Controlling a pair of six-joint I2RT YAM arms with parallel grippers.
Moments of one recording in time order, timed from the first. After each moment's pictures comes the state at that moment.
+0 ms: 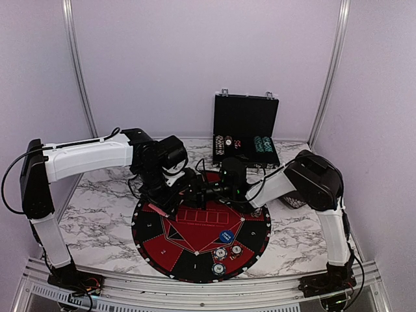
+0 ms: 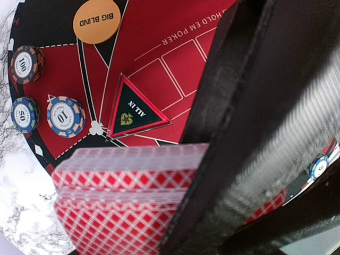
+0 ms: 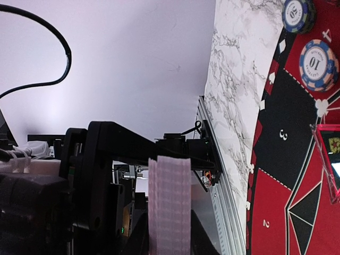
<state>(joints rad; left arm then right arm) -0.88 1.81 1.54 -1.16 0.04 -0.27 0.82 2.22 1.21 1.01 -0.97 1.54</state>
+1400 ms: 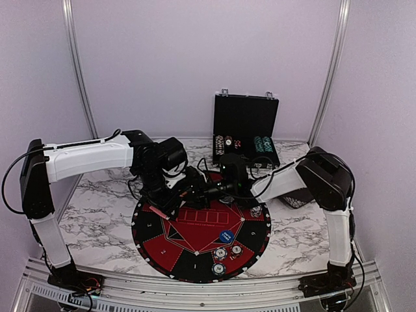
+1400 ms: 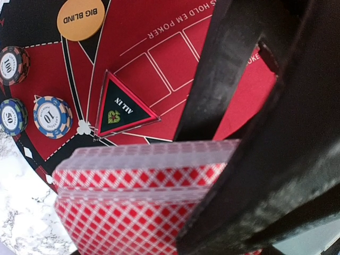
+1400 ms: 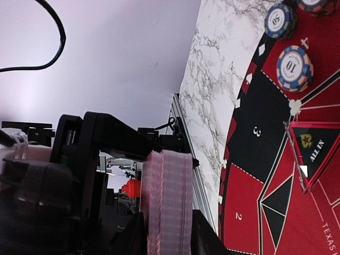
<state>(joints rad) -0.88 1.81 1.53 -1.15 0.09 -0.24 0.81 2.13 1.20 0.72 -0.97 1.25</state>
